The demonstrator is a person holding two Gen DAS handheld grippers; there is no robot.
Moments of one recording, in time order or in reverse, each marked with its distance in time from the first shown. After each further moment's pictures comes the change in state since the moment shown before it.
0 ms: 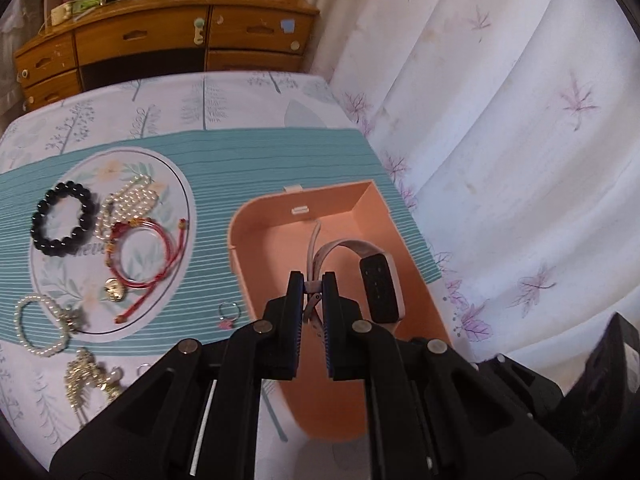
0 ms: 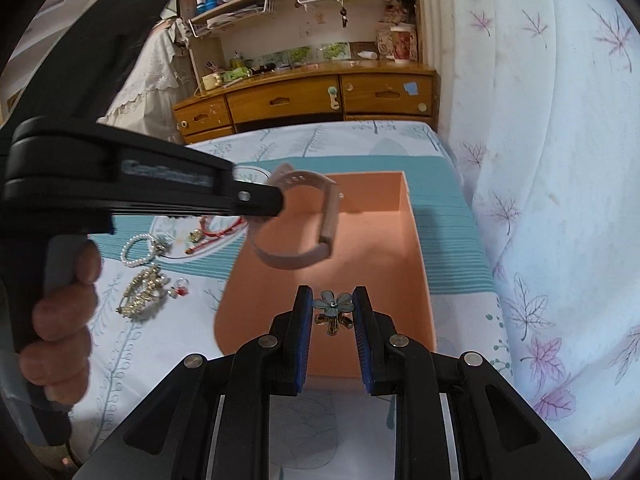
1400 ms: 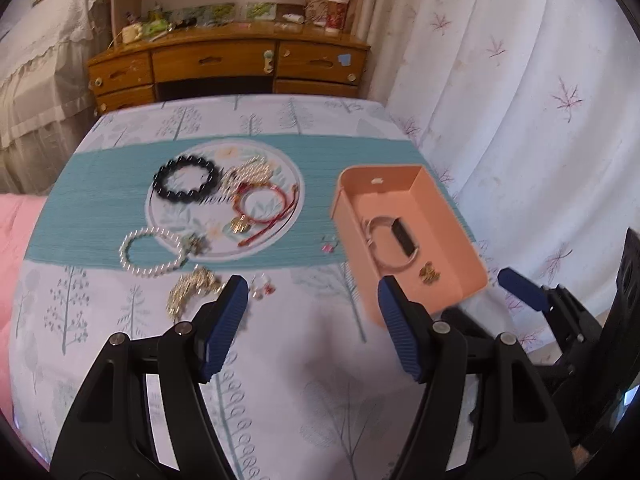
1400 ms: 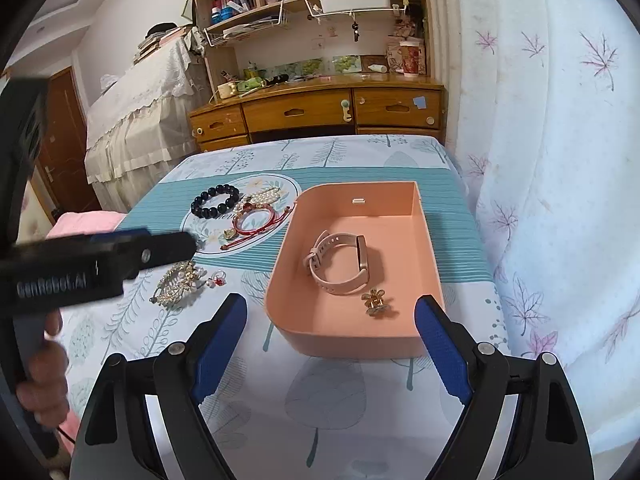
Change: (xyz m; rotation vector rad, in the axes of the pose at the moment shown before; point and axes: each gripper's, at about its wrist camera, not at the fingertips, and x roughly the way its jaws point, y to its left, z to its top) left arm -0.111 0.035 -0.089 -0.046 -0.134 0.189; right arm -0.053 0.039 -0.023 -0.014 -0.052 0.020
